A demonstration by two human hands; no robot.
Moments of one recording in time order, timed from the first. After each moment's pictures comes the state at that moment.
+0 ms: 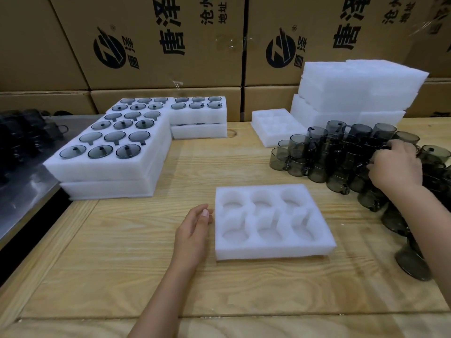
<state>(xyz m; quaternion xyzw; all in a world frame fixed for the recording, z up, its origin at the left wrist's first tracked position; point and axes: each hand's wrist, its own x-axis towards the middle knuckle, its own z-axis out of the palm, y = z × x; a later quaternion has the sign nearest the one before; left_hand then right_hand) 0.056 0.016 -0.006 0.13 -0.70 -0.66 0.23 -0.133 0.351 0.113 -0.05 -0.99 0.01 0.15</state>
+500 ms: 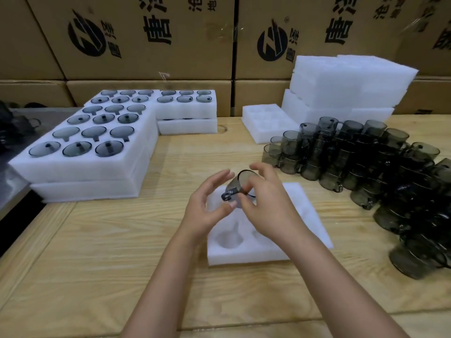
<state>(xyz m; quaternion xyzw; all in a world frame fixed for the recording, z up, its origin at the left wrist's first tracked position) 0.015 0.027 0.040 -0.11 -0.73 -0.65 0.18 -0.006 0.175 0.095 0.27 -0.88 0.37 0.09</state>
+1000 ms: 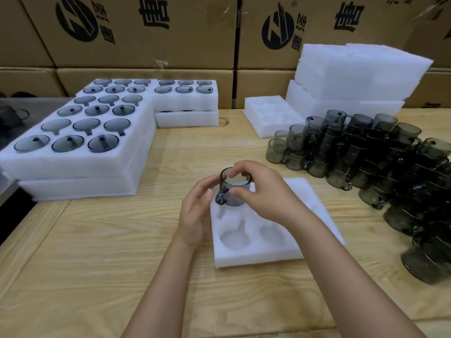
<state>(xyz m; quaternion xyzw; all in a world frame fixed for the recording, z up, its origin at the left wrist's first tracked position) 0.002 0.012 0.011 -0.06 -0.61 -0.77 0.19 -0.040 0.162 0.095 0.31 -0.85 0.43 -0.03</state>
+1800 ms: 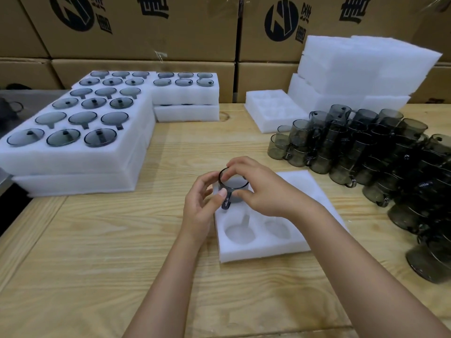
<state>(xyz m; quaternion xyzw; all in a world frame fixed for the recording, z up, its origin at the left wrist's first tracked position) -0.004 0.015 0.006 -0.02 -0.66 -0.72 0.22 -0.061 0.159 0.085 0.40 -0.85 0.33 -0.07</state>
